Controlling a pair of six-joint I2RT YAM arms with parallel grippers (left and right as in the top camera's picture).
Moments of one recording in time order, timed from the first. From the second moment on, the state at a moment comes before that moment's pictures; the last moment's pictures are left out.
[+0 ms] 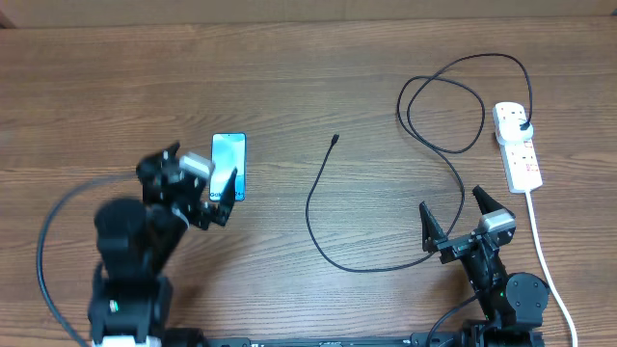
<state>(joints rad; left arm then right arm) 0.00 0.71 0.65 -0.25 0.32 0.32 -0.06 0.01 0.02 -0.01 -0.36 0.02</state>
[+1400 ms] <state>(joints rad) 0.00 1.59 1.61 -1.09 0.26 0.04 -0.06 0.01 0.02 -0.01 -0.36 0.02</state>
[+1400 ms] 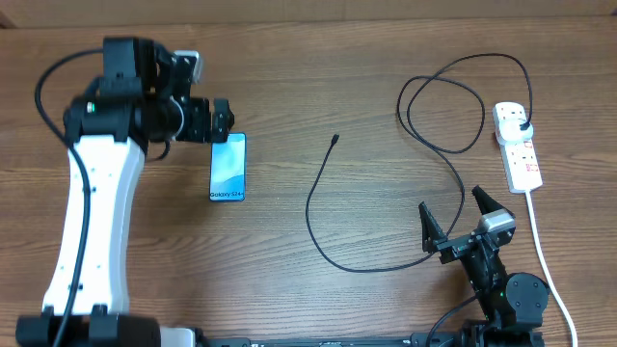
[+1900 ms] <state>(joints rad) -0.02 1.93 1.72 -1.25 0.15 -0.10 -0.06 0.01 0.02 -0.01 -0.36 0.02</state>
